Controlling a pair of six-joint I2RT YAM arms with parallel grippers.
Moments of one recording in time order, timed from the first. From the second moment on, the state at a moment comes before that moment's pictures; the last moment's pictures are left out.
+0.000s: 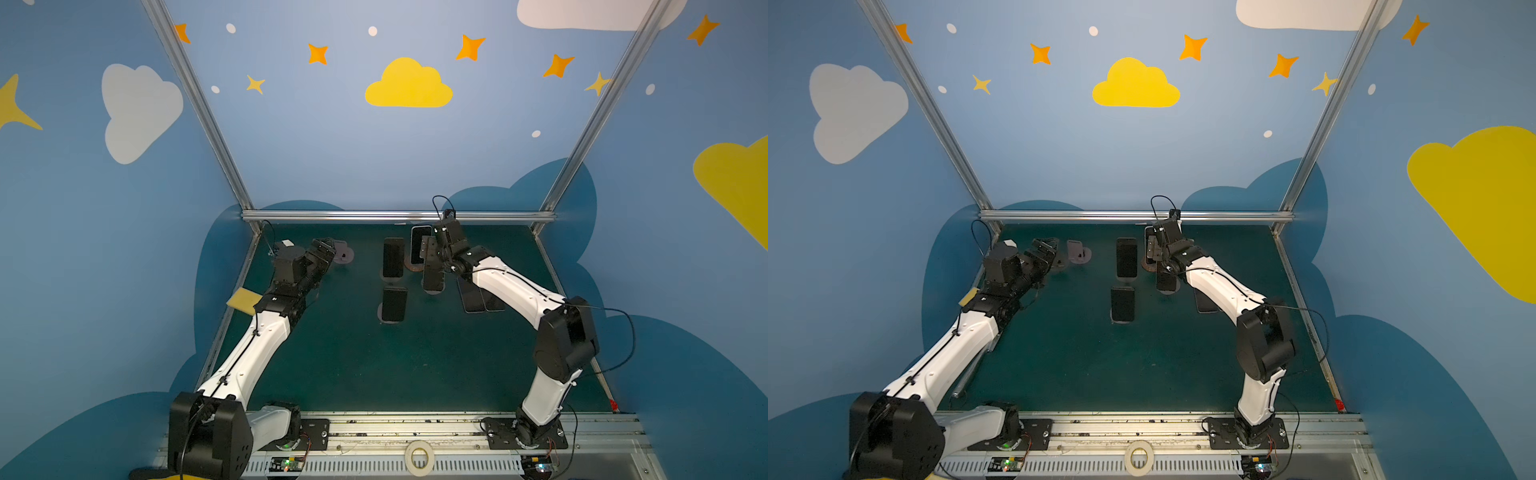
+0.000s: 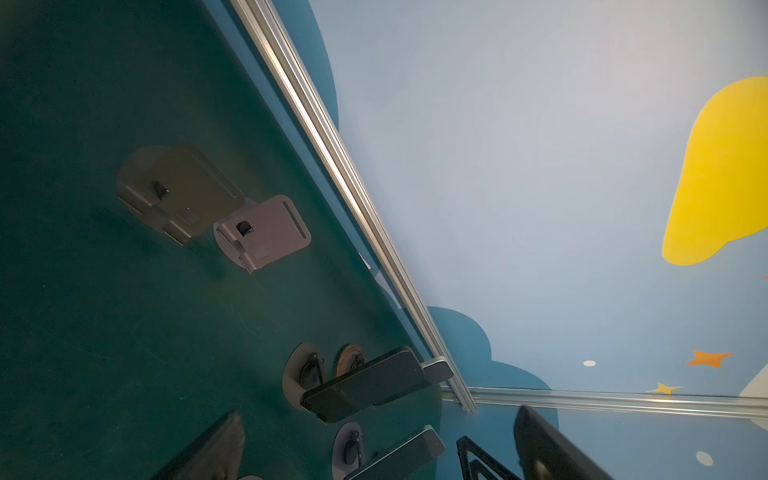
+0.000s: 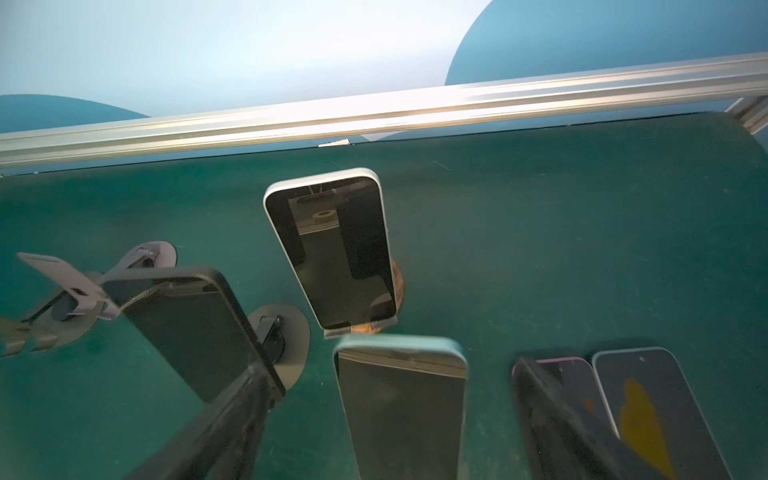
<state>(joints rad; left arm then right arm) -0.14 1.20 0.89 -0.01 0.07 -1.18 0.58 1.84 1.54 -0.38 0.39 0.39</state>
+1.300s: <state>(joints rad) -0.14 1.24 0.89 0.01 0.14 -1.22 0.54 1.99 1.69 -0.53 0.32 0.46</state>
